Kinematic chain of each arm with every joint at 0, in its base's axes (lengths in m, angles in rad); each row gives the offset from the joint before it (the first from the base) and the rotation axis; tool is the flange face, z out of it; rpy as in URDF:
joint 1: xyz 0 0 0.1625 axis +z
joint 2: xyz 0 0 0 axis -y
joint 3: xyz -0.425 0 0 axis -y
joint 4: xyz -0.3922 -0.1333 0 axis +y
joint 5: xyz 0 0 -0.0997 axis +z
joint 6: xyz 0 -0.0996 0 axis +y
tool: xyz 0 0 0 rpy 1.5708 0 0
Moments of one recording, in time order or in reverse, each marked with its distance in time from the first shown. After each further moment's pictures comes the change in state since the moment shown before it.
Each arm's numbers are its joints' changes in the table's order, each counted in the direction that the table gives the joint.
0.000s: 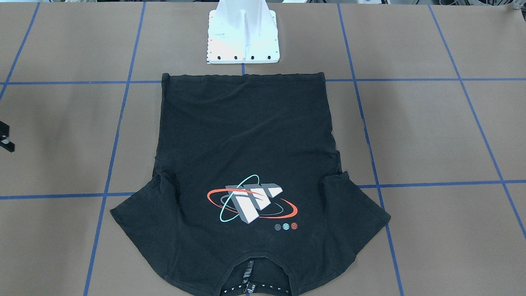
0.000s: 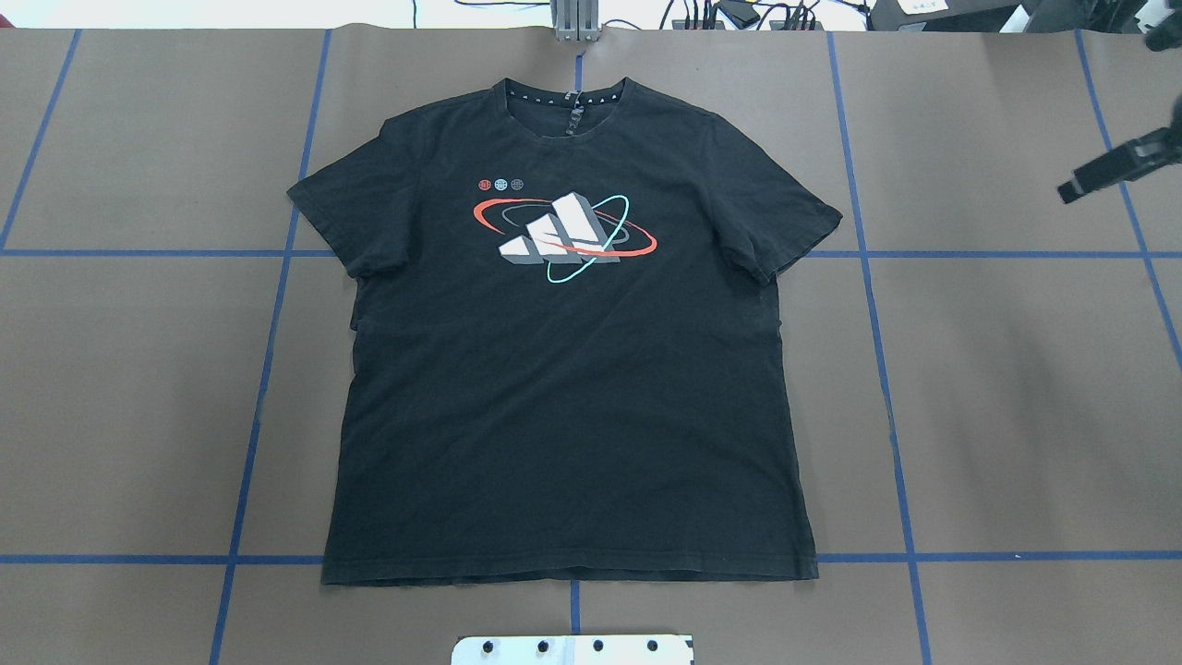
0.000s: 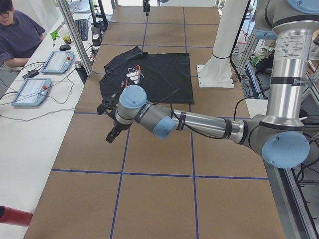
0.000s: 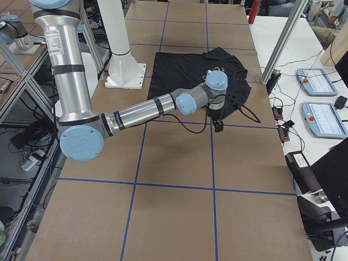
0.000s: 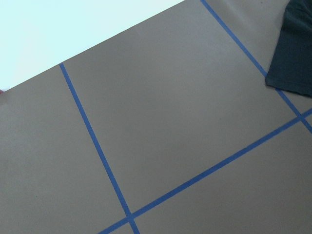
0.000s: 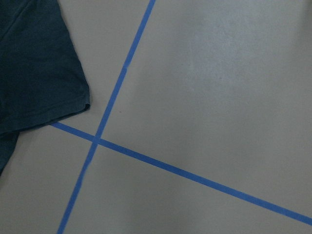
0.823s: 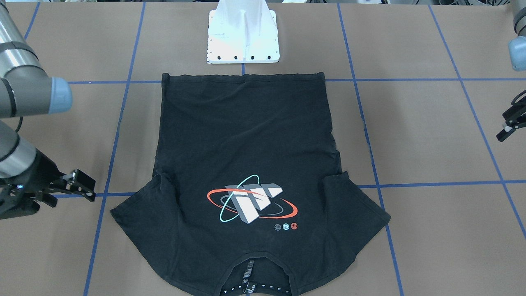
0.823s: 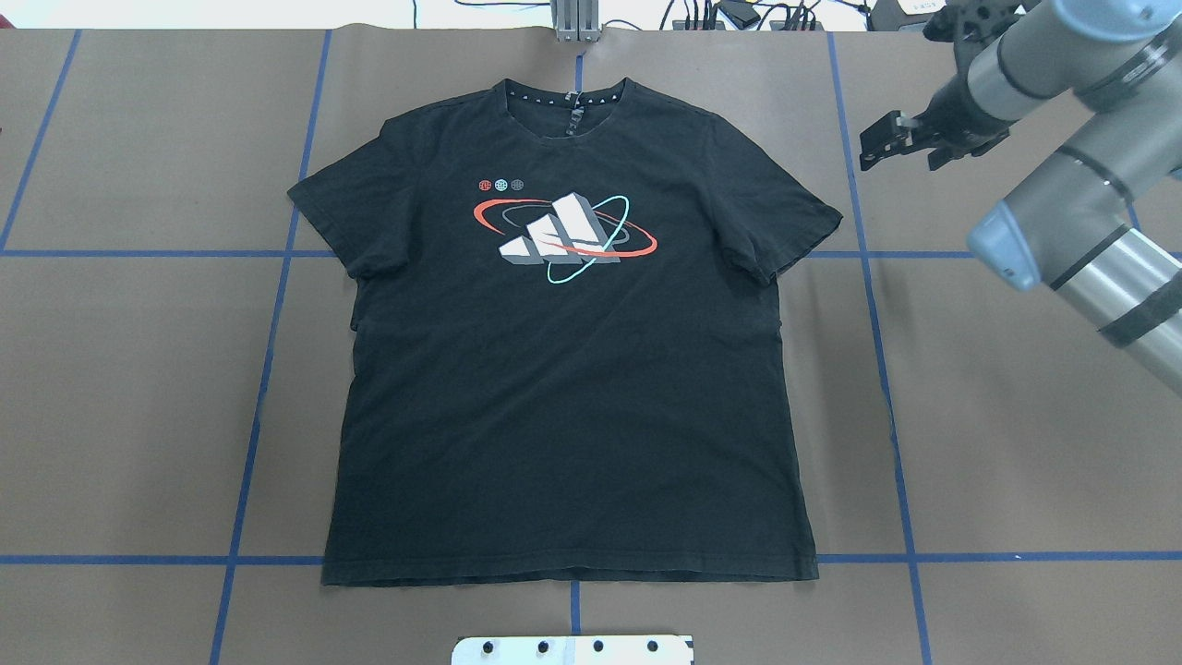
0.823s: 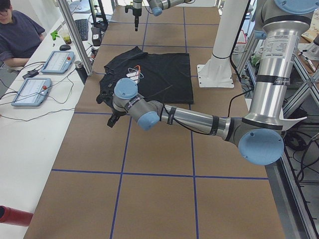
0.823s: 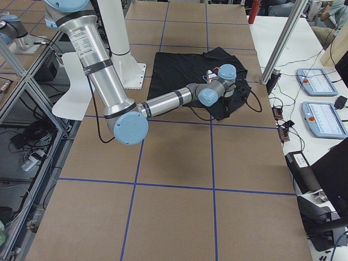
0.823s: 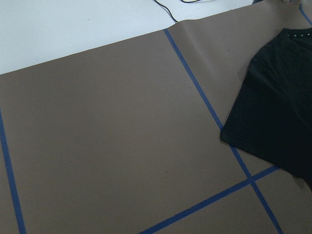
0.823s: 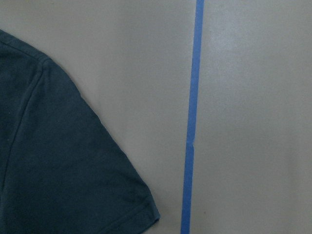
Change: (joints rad) left arm 0.144 -0.073 0.034 0.100 0.025 0.206; right arm -0.211 0.249 -0.361 -0.338 0.171 -0.521
